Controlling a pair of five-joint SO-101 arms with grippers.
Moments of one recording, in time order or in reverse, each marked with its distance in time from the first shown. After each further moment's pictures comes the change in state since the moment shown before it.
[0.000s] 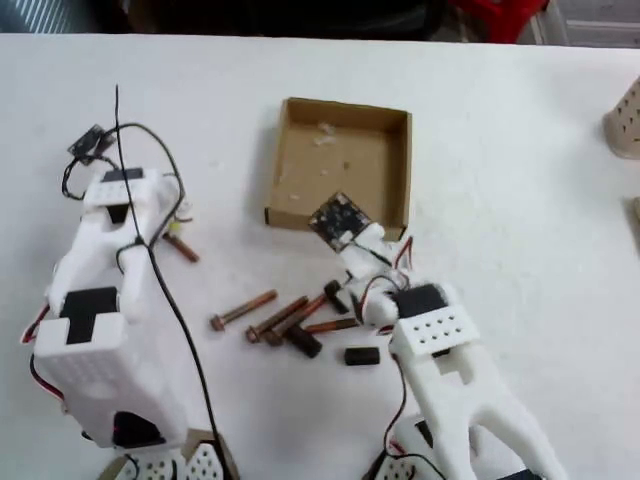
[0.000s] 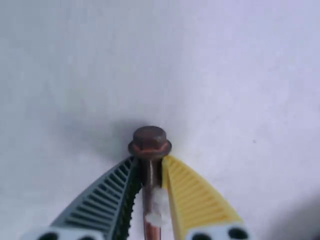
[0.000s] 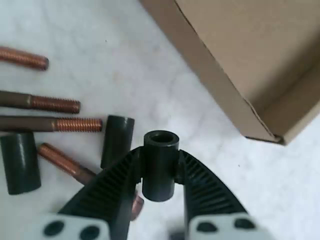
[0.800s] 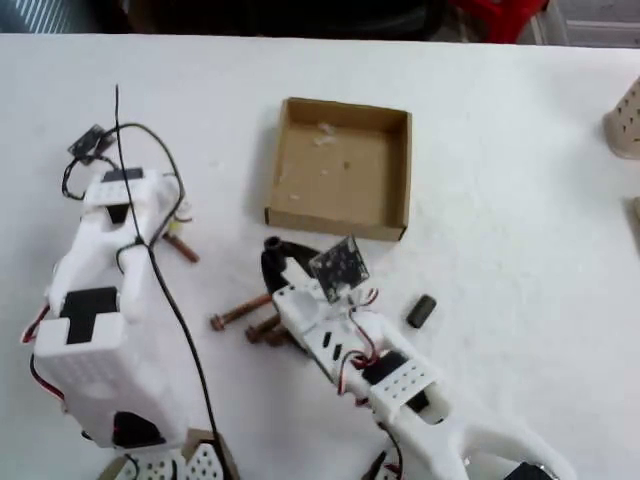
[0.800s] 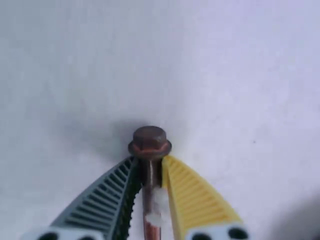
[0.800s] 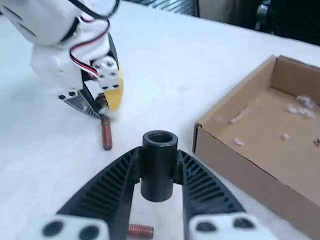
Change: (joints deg) left arm 0.0 0.0 0.0 0.0 0.0; right arm -18.0 0.0 24.5 -64.9 -28.5
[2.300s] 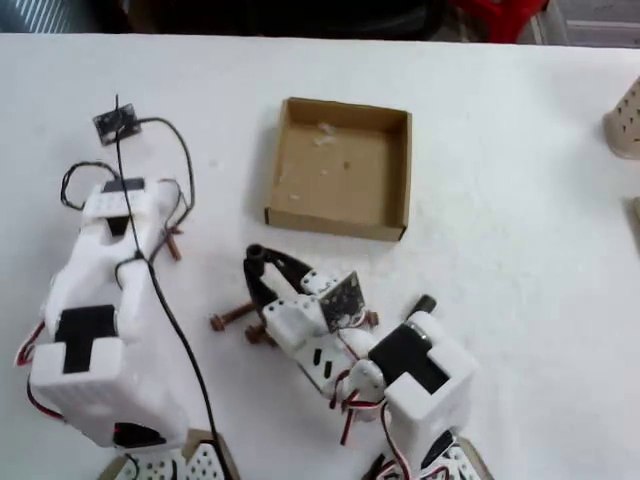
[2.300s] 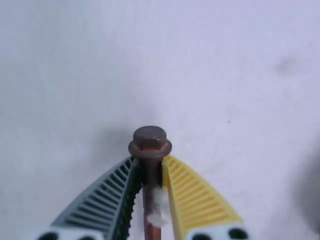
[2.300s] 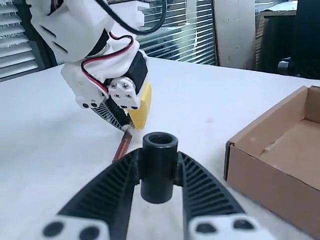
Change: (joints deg) left arm 0.8 -8.0 8.6 -8.9 -22.1; right arm -3.4 52.5 -4.5 -59.7 -3.3
